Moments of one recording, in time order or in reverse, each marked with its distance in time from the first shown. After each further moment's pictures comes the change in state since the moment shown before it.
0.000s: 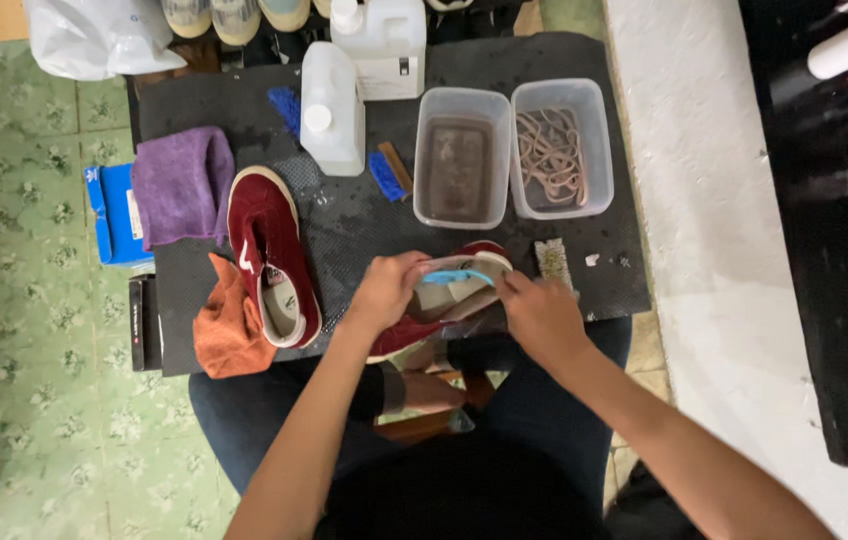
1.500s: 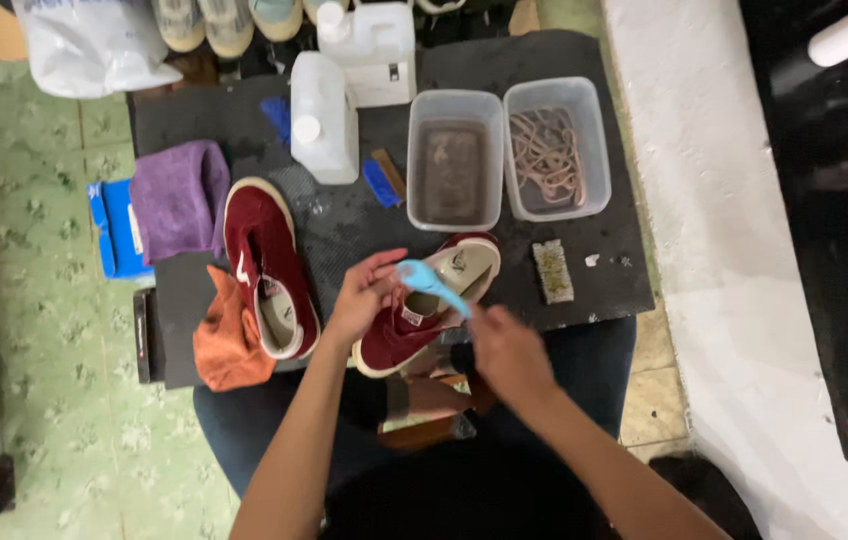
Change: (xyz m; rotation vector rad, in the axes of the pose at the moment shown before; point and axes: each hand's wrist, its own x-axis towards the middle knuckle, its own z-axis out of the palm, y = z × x) left_hand 0.001 -0.068 0.021 -1.028 0.050 -0.199; right_hand -0.034 -0.057 0.052 0.322 0.018 0.293
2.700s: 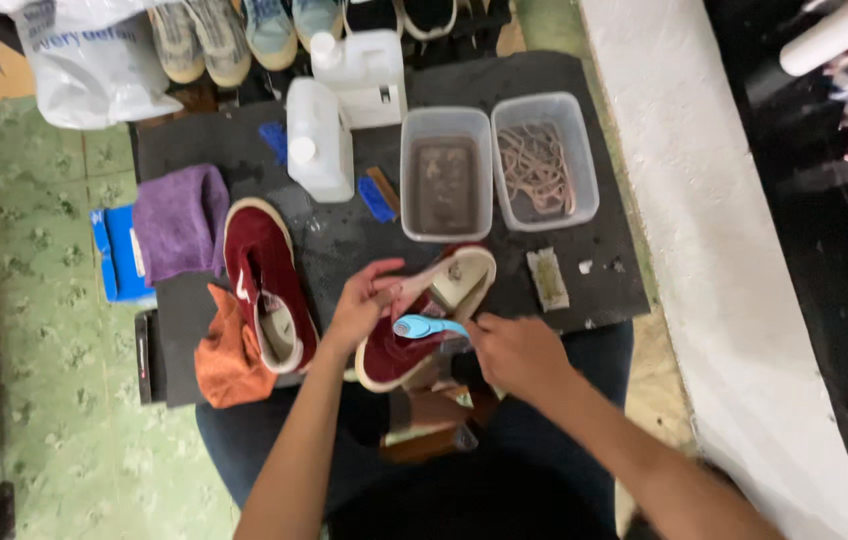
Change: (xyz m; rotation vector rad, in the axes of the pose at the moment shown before) left_hand 0.002 -0.003 -0.006 0.114 -0.028 -0.046; right_hand 0.024 -0.003 -0.065 -0.033 -0.049 -0.258
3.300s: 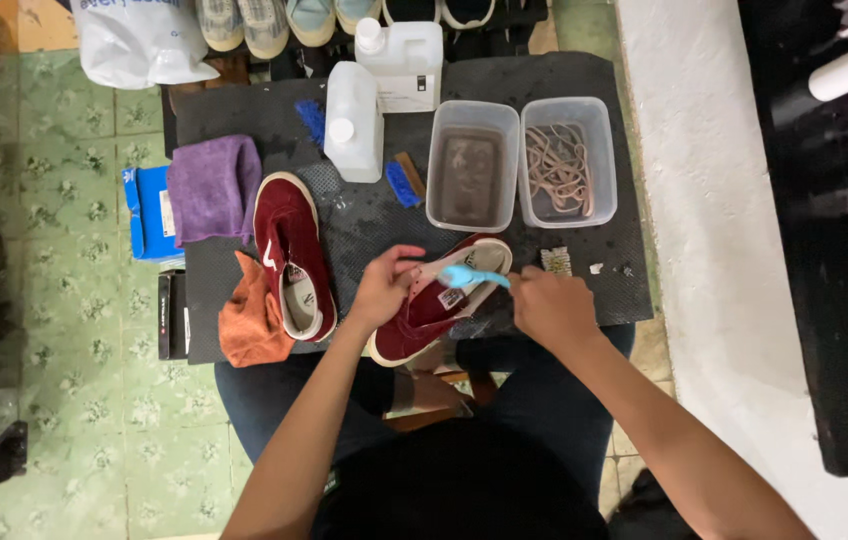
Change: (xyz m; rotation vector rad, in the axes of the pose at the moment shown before) left_hand -0.022 0.043 0.022 0.350 0.036 0.094; right_hand 0.021 0.055 0.001 -0.190 -0.136 0.143
